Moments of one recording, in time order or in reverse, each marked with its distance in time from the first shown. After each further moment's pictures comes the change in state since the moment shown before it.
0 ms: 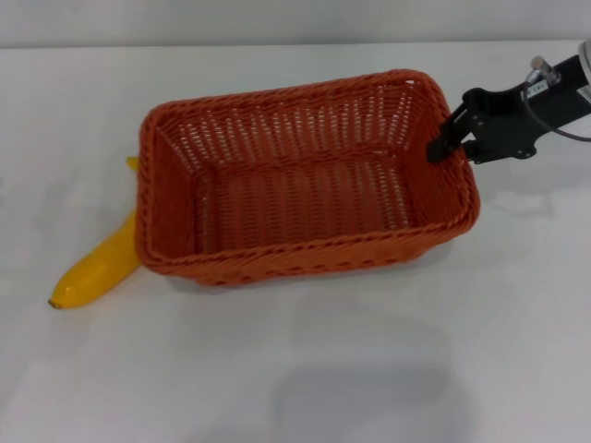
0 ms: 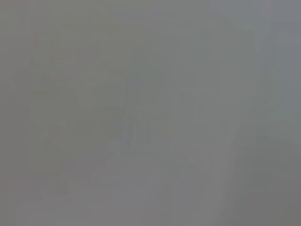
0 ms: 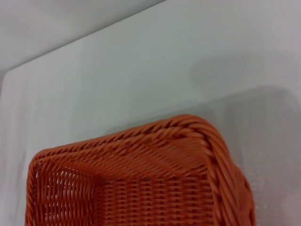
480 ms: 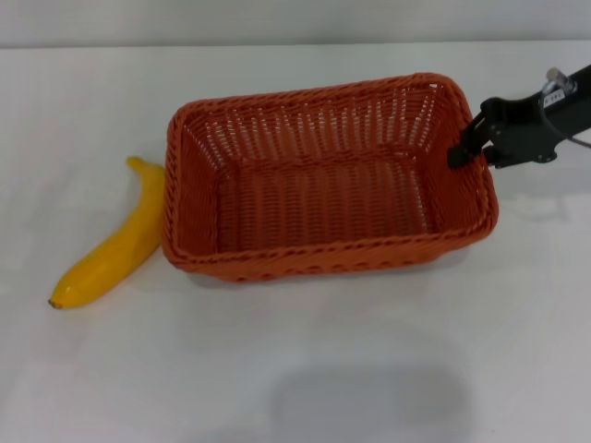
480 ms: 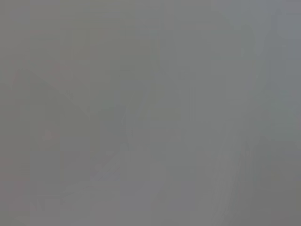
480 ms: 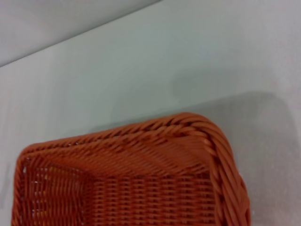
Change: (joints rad) left arm 0.005 0.003 0.000 0.000 0.000 -0.010 0.028; right arm -0.072 0.021 -0.120 -0.116 0.042 0.005 0.031
